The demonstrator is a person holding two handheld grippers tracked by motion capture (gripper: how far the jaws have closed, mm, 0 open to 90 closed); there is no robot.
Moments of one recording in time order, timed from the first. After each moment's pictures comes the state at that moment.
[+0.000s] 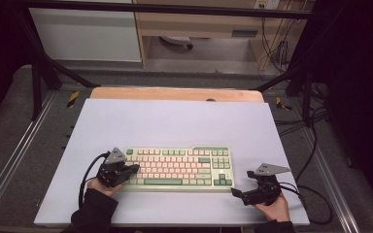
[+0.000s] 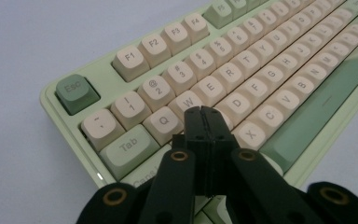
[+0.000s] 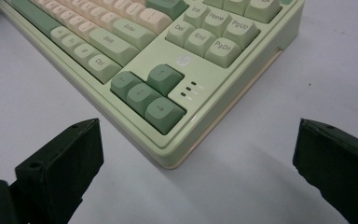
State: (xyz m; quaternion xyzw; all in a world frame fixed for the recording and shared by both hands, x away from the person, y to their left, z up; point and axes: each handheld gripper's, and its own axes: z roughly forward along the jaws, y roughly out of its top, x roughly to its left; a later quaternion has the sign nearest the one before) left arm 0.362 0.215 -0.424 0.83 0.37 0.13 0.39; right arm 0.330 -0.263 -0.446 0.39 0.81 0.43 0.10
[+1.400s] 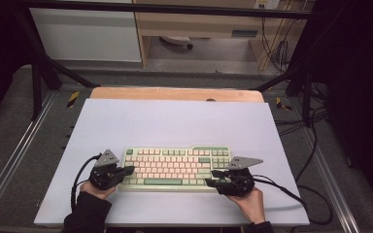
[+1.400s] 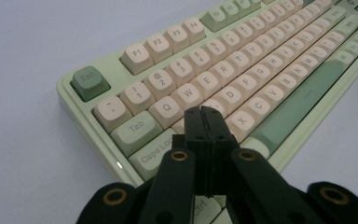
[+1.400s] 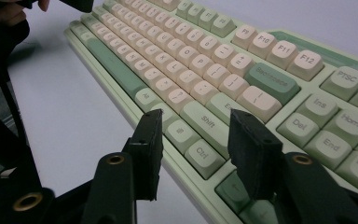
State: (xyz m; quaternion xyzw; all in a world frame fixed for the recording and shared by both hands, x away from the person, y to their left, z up) left arm 0.352 0.231 -0.421 0.82 0.37 0.13 0.41; right arm 0.338 -0.182 -0.417 0.34 0.82 0.45 0.07
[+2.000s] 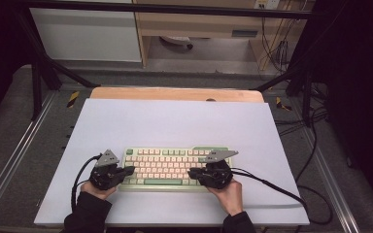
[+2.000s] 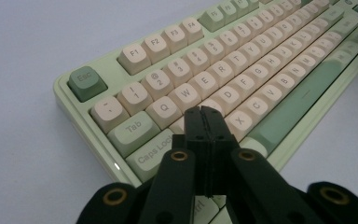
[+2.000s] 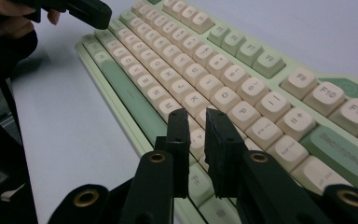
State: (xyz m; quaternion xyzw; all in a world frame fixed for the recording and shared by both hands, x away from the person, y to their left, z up) left arm 0.352 0.230 -0.421 0.82 0.37 0.12 0.41; right arm 0.359 -0.126 -0.412 0.31 0.84 0.45 0.06
